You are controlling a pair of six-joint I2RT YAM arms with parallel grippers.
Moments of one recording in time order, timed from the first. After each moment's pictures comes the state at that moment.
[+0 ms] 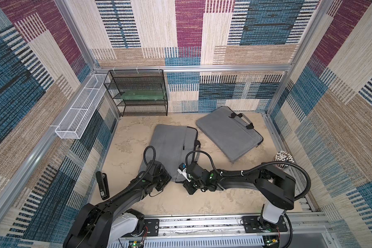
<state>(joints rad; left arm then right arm) -0.41 1.13 0.38 -0.15 0.21 -1.17 1.07 1.76 0.94 -0.10 -0.10 0.33</state>
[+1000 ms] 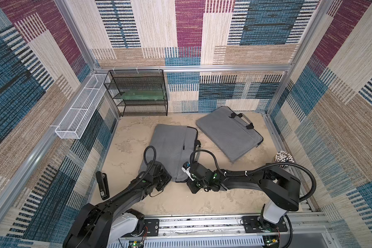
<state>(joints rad) -0.41 1.13 0.37 -0.15 0.20 -1.17 1.05 1.71 0.88 -0.10 -0.05 0.36</state>
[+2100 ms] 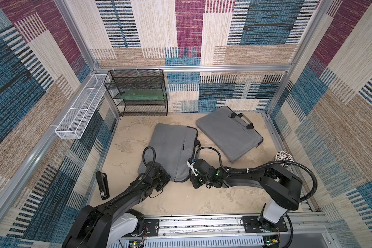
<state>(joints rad) -0.41 1.11 0.33 -0.10 0.16 -1.16 0.97 1.71 0.86 -0.07 -0.04 0.43</state>
